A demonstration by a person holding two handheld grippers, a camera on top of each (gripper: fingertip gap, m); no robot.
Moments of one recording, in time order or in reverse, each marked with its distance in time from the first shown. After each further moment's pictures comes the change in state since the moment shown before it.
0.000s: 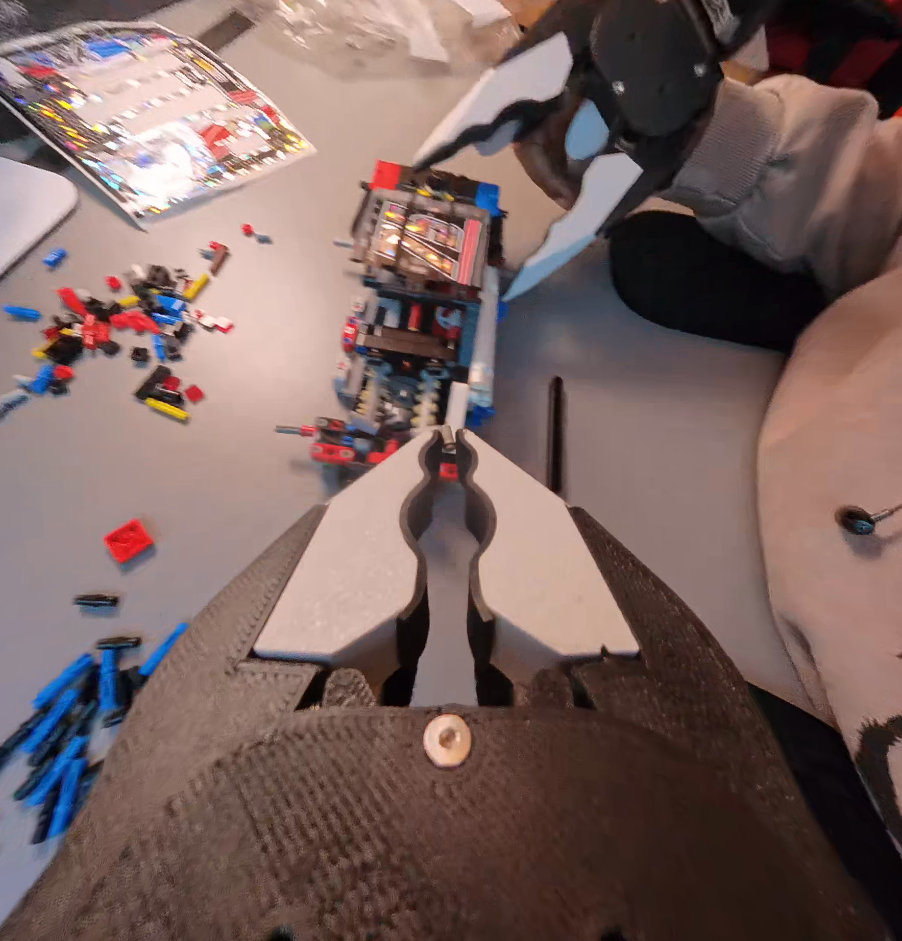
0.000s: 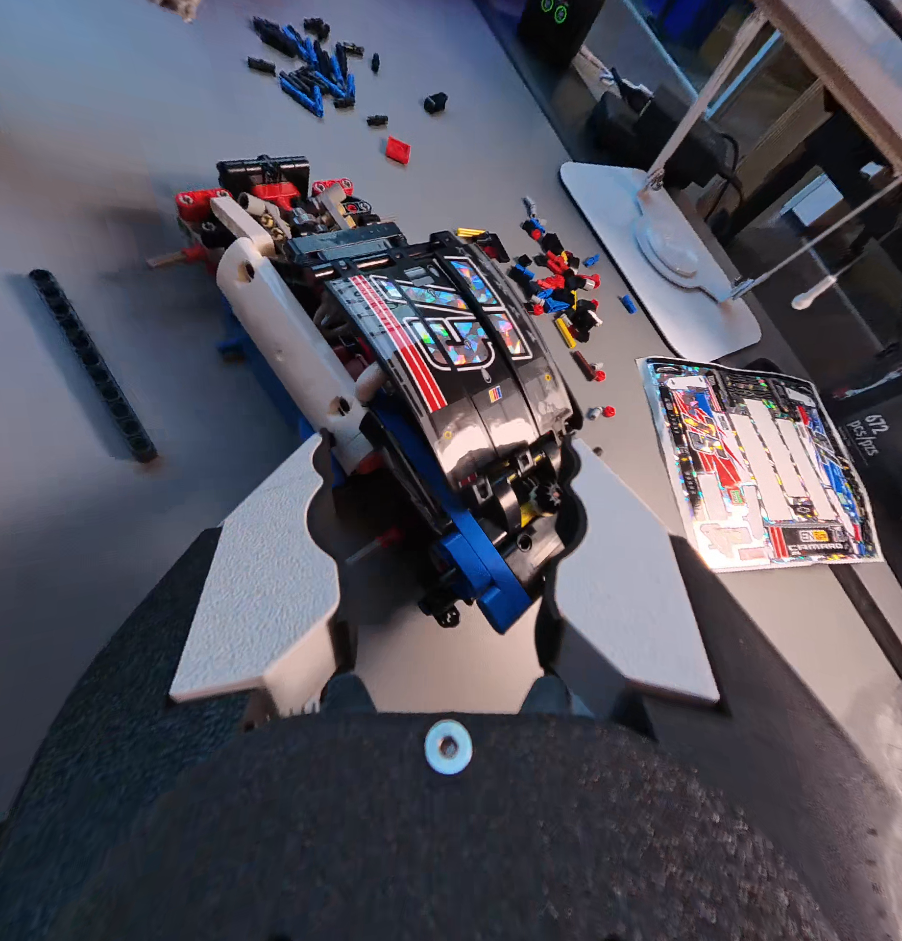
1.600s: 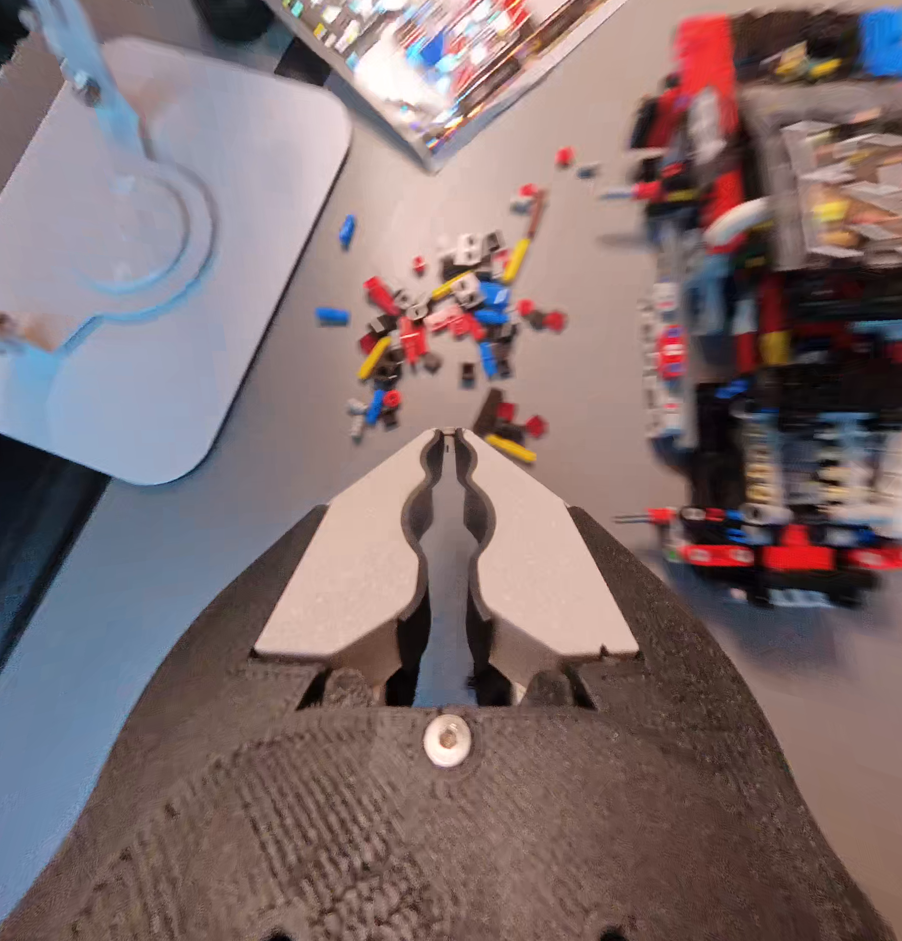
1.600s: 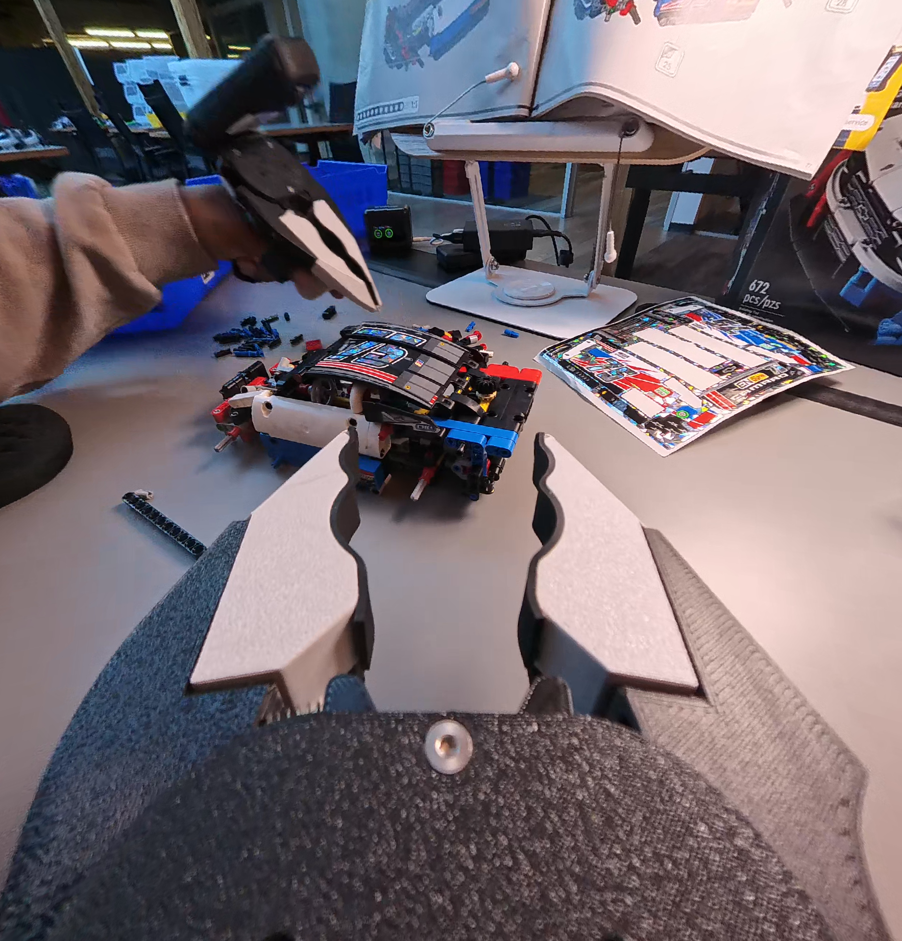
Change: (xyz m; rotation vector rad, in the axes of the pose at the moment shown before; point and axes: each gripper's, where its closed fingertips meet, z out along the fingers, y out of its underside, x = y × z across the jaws) left arm -0.190 -0.002 0.054 -0.270 -0.196 0.068; right arm 0.042 0.012 -0.072 0.350 0.157 0.534
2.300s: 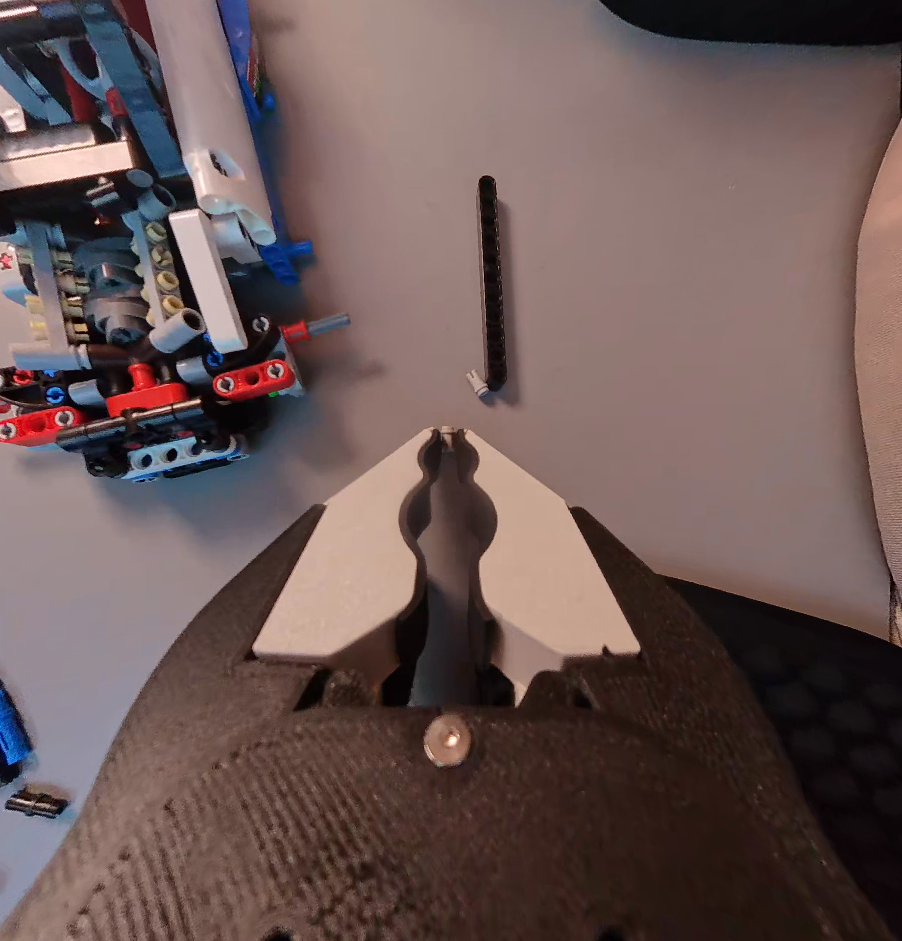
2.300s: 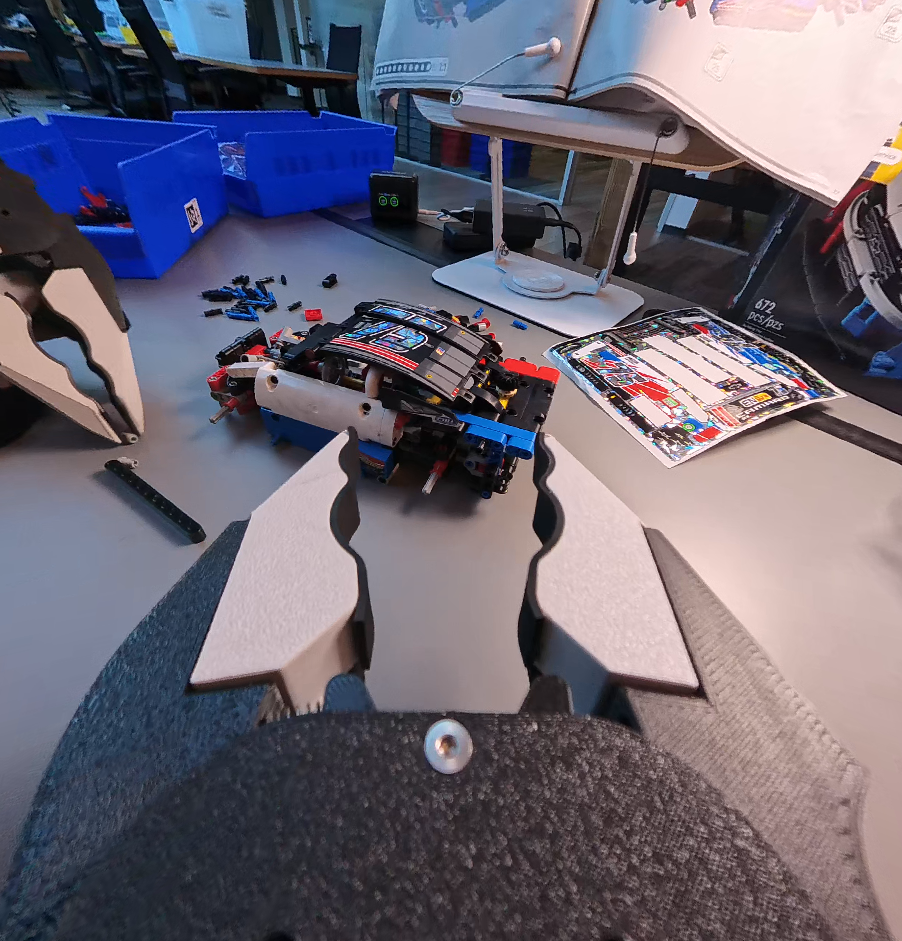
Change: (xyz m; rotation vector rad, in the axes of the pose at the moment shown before) left arm 0.236 0.075 -0.035 -0.042 0.257 0.139; right arm -0.015 0.004 0.007 -0.048 0.013 -0.109
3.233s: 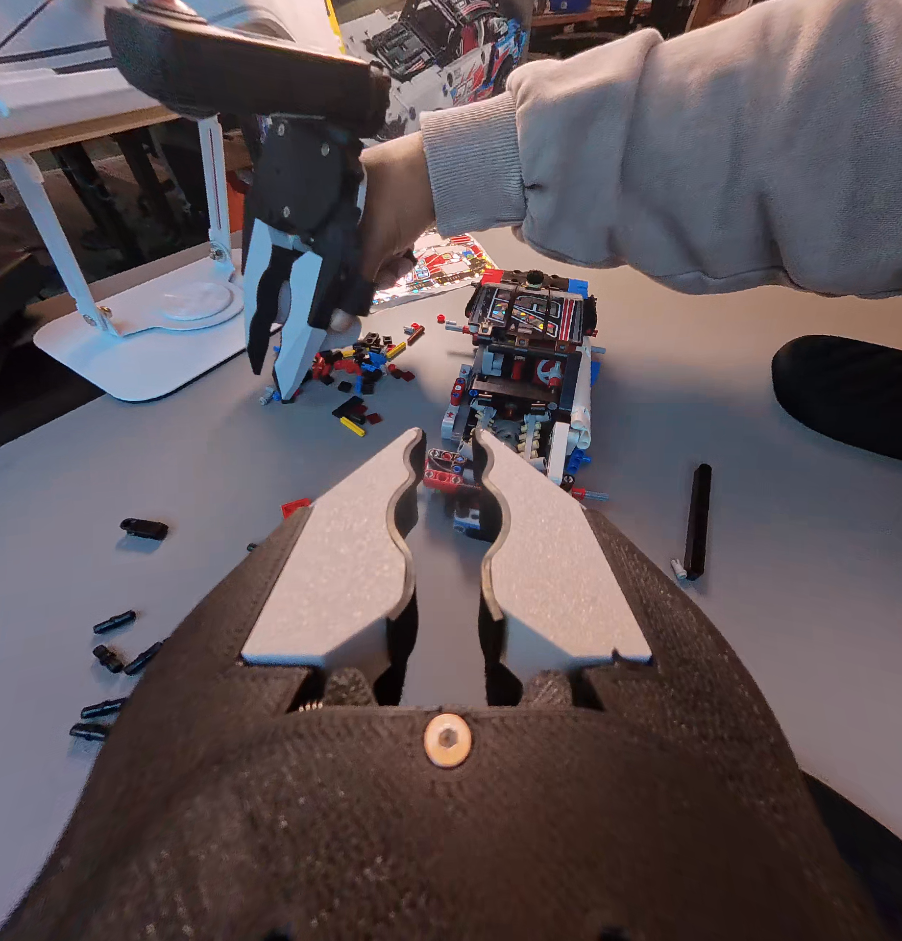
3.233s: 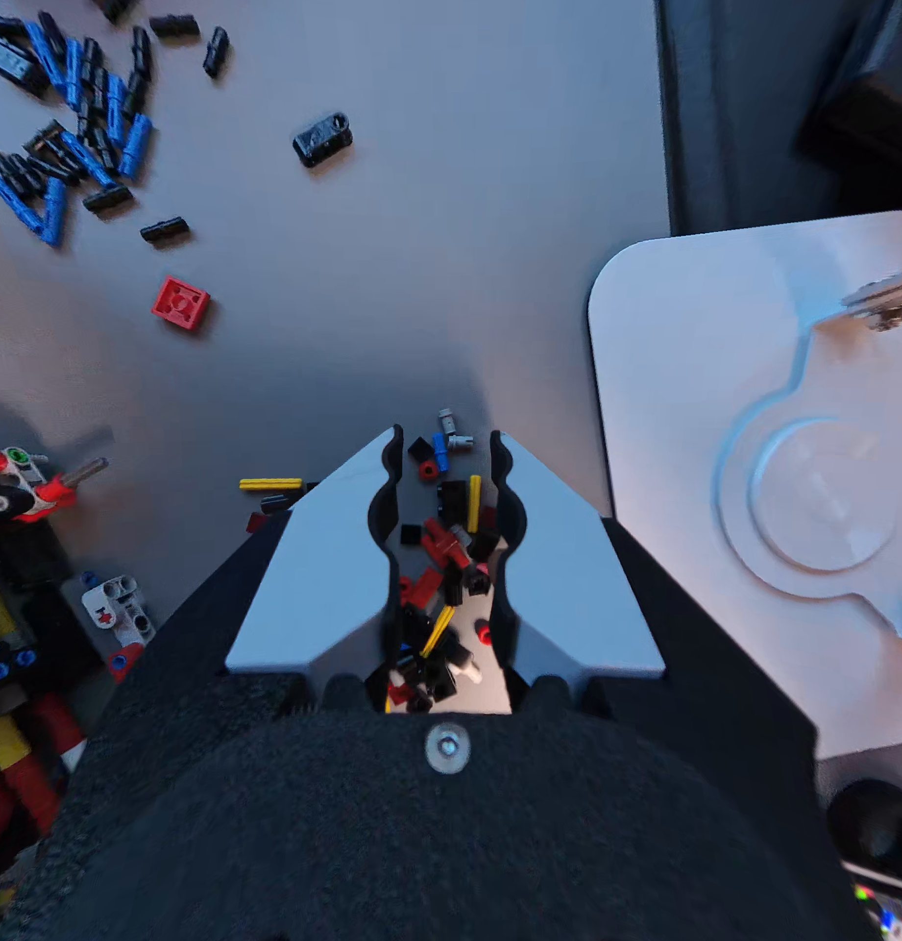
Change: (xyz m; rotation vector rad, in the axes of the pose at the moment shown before) left arm -0.105 -0.042 -0.100 0.584 -0.430 -0.245; right arm -0.028 0.013 0.309 -0.708 -0.605 -0.411
